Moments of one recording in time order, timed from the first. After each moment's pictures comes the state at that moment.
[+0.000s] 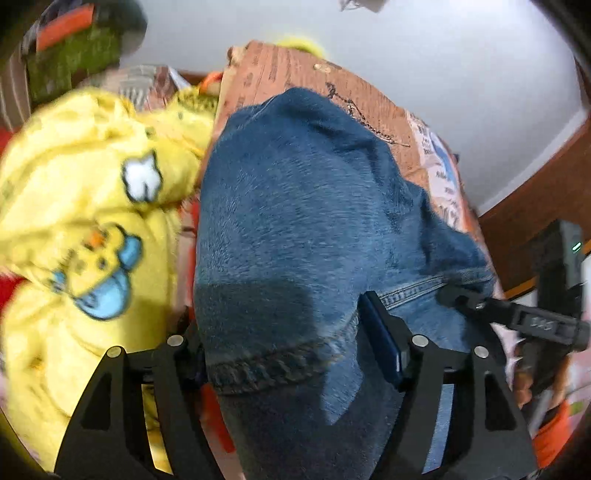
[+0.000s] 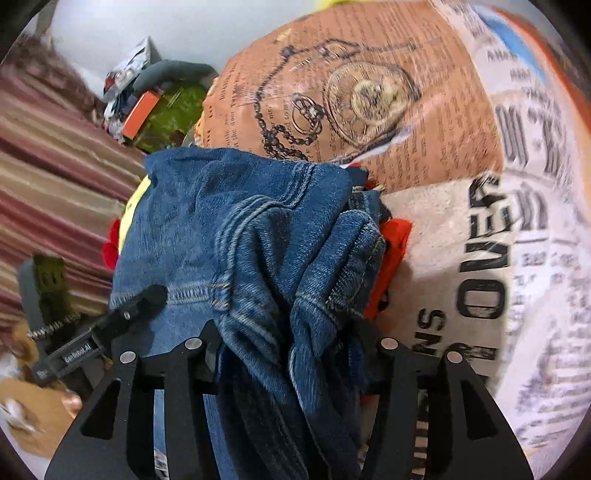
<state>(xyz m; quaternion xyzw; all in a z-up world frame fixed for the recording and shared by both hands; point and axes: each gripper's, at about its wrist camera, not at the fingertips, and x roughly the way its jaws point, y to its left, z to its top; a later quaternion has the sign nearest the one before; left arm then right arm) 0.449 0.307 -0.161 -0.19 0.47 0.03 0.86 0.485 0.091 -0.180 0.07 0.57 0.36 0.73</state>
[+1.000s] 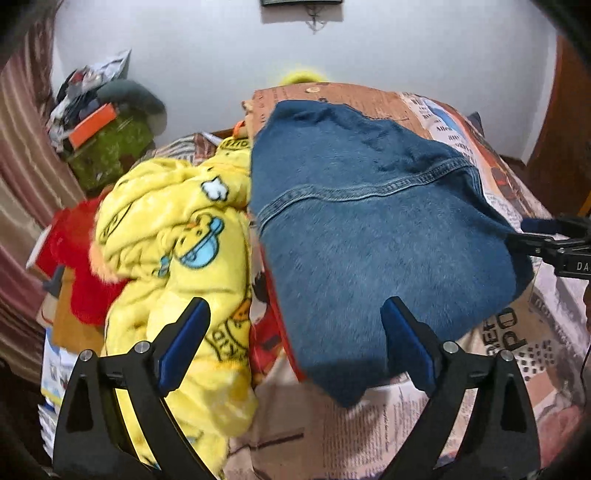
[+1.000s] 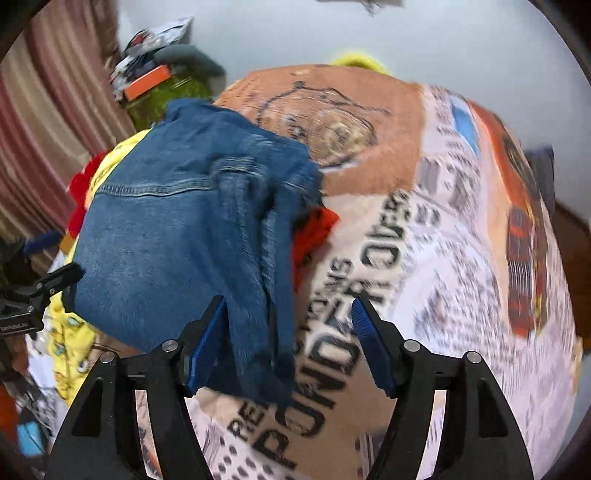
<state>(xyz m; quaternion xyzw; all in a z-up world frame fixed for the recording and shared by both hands) 0.343 0.267 -0.154 -0.02 0.43 0.11 0.89 0.400 0.032 -0.163 -0.07 0.47 0.32 0.82</state>
